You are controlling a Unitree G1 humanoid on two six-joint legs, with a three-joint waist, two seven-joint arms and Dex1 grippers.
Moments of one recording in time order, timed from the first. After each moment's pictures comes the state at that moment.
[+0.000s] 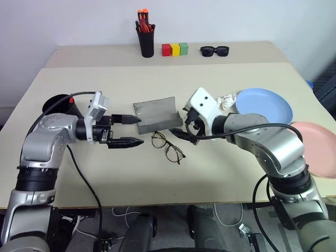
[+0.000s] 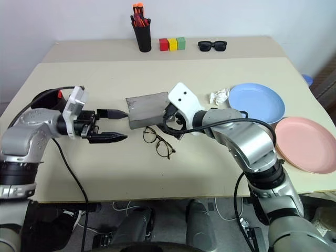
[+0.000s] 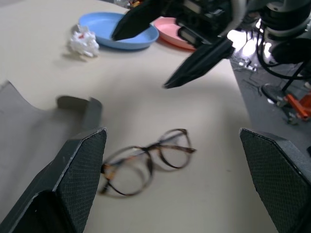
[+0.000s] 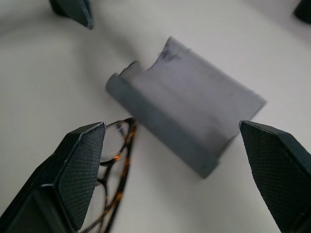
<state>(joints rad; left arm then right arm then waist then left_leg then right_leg) -0.48 0.71 0.10 -0.03 -0.55 0.62 -1.39 -0.75 -0.55 0.28 -0.48 0.42 1.24 0.47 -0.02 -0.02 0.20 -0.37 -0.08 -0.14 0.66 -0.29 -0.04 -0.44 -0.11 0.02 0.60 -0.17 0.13</state>
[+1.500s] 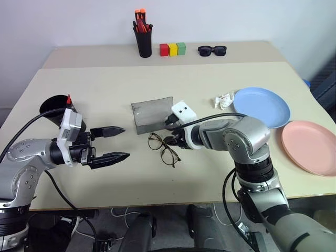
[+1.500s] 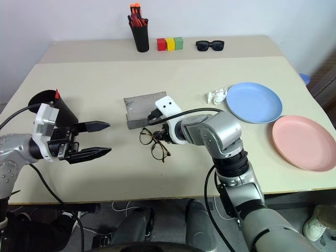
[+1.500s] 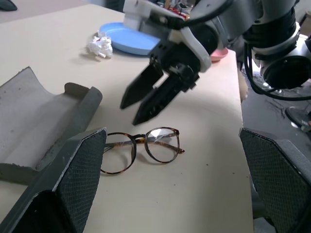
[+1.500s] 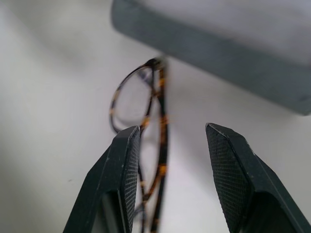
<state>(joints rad) -0.15 0.80 0.30 -0.28 -0.73 0.58 -1.26 -0.79 -0.21 0.21 -0.29 0.48 1.61 0.27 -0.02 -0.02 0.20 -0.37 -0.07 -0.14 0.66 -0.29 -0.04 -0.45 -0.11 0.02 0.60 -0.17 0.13</state>
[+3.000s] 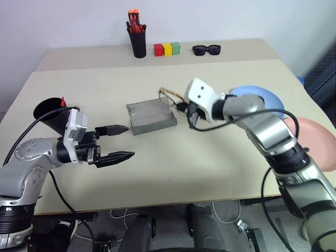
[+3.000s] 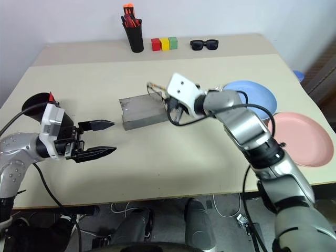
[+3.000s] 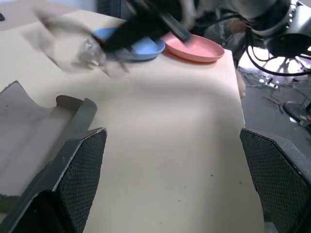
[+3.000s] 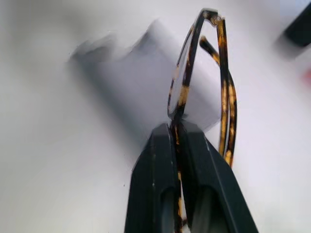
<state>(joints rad) -0.17 0.79 0.24 -0.26 -0.73 0.51 -1.22 -0.88 -0.59 0.40 -0.06 0.16 0.52 0.68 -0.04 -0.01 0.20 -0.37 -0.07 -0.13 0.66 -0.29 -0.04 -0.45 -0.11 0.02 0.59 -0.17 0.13</state>
